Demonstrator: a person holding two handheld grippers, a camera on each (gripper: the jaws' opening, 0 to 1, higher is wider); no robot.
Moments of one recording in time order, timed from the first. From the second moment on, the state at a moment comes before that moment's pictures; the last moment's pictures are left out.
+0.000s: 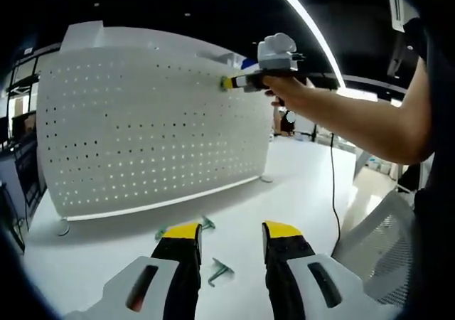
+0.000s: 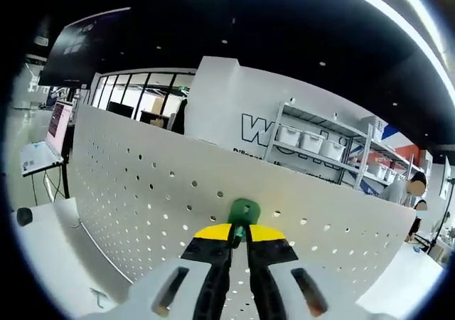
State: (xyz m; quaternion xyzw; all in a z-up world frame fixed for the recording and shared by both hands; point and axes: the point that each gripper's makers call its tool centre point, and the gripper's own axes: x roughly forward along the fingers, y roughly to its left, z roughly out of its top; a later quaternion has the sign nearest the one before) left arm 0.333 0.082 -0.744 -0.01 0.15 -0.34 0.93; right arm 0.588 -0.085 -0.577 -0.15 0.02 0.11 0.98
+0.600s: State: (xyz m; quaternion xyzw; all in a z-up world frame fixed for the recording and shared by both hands) left arm 0.334 0.083 -0.745 -0.01 0.15 -0.34 0.93; right arm 0.572 -0.087 -0.589 -0.14 0.02 0.12 0.98
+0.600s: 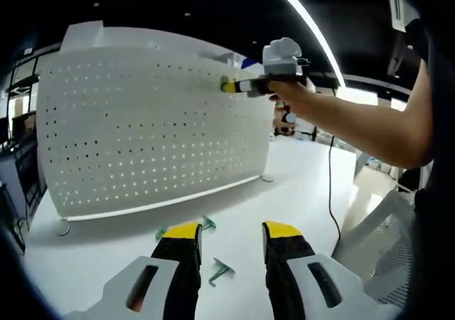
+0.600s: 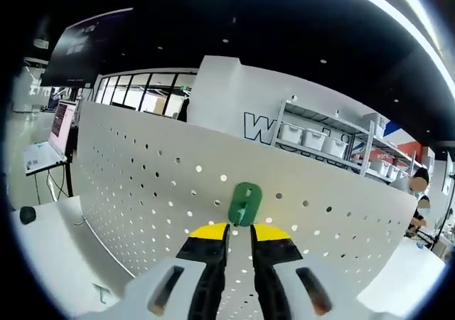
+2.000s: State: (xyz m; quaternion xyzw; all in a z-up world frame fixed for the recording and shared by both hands) left arm 0.341 0.108 -0.739 0.02 0.15 -0.32 0.94; right arm 0.505 -0.111 -0.646 -0.10 0.05 0.14 0.98
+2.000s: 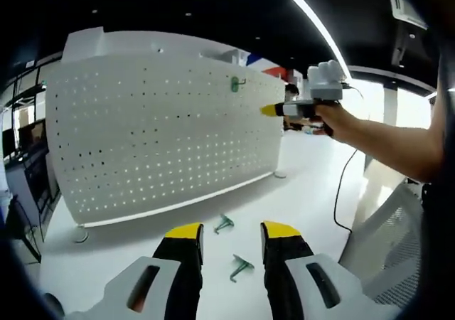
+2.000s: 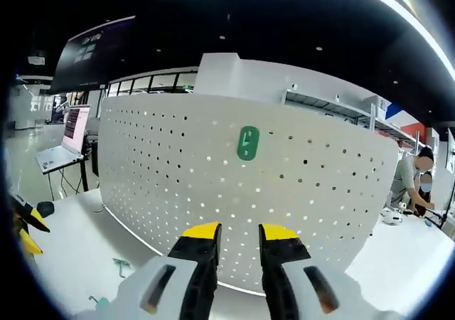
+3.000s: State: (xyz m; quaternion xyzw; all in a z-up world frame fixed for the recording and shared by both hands) left arm 0.326 0.107 -0.739 0.01 0.15 -0.32 0.94; right arm 0.415 -0.009 -0.770 -0.11 0.20 0.31 0.92
